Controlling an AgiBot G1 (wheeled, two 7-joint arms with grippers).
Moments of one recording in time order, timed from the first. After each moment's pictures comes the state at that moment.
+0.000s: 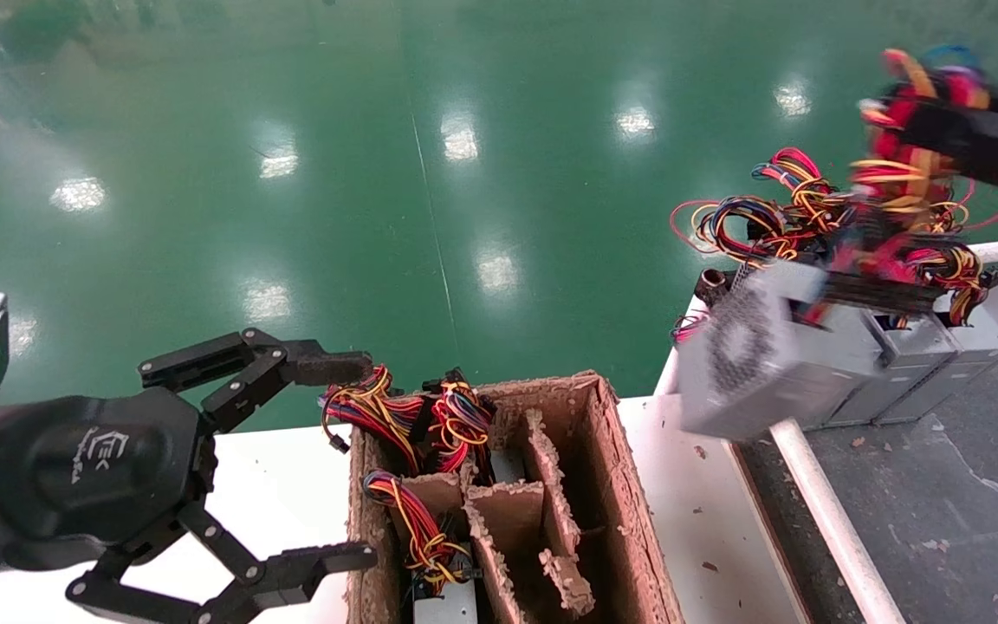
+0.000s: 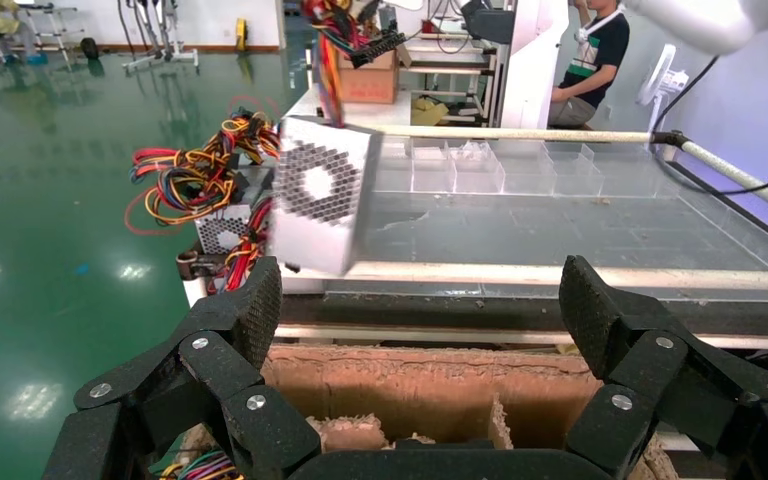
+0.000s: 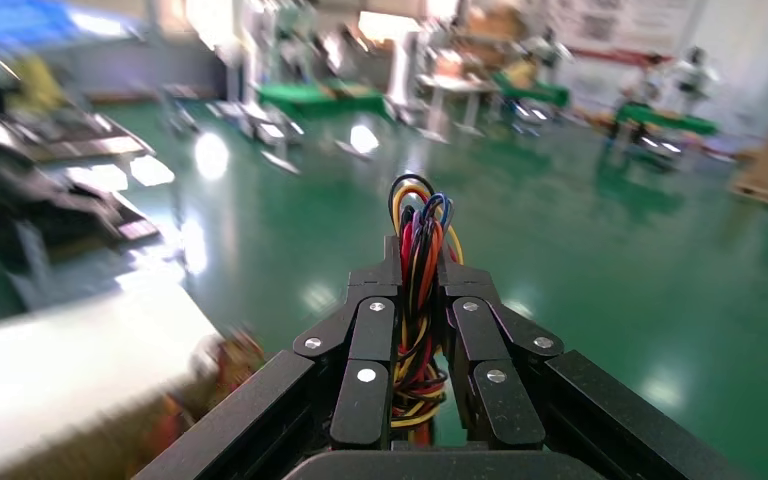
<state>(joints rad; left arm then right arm) -1.08 0.60 0.31 -1.28 0.71 1.49 -0.17 0.97 -0.41 0.01 1.17 -0.67 -1.31 0.18</state>
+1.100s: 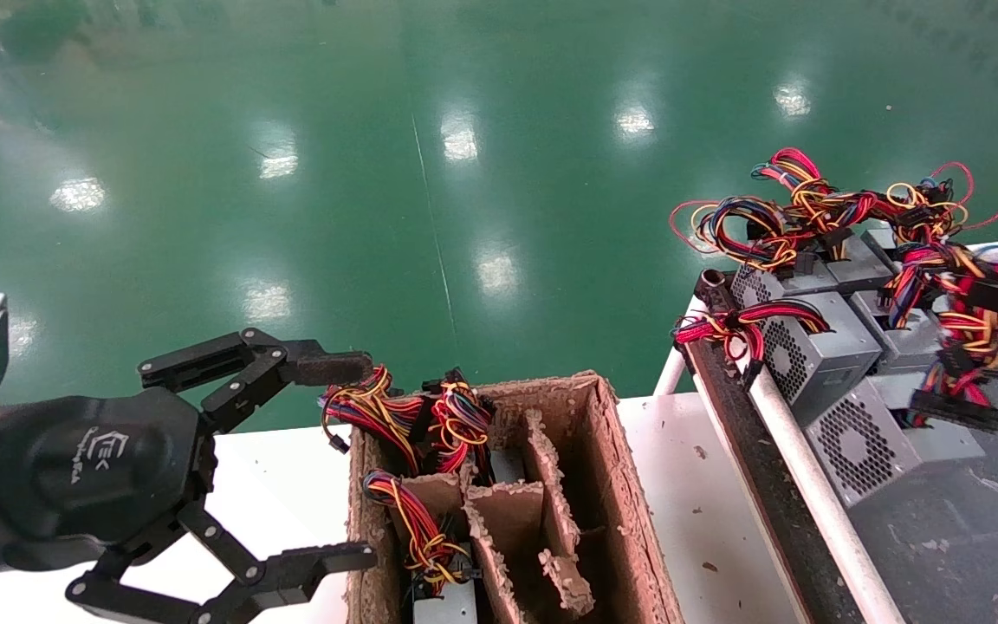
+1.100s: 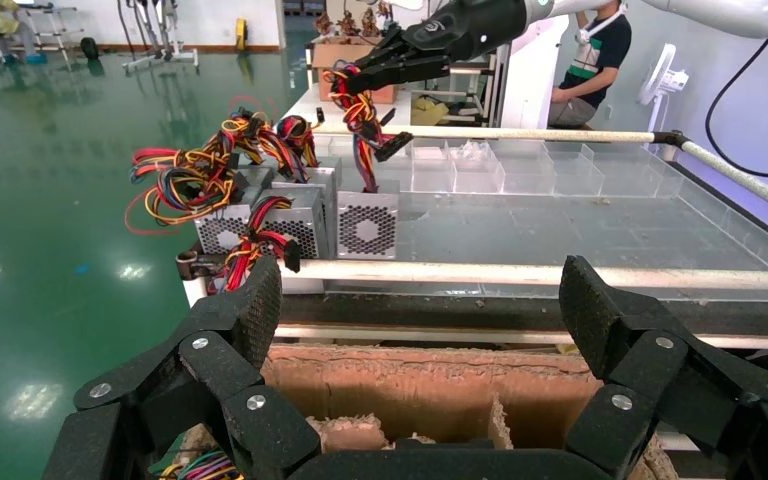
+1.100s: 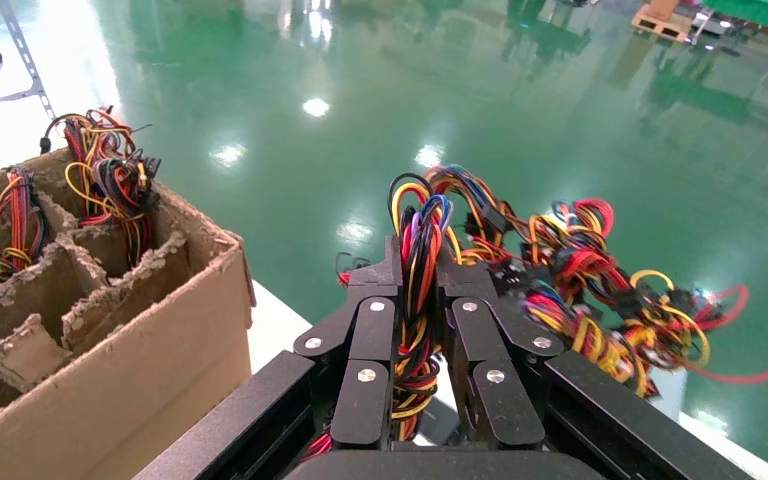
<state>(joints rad) -1.08 0.60 0.31 -1.28 0.71 1.49 -0.17 0.71 -0.29 0.12 1.08 -0.77 -1.24 0.04</state>
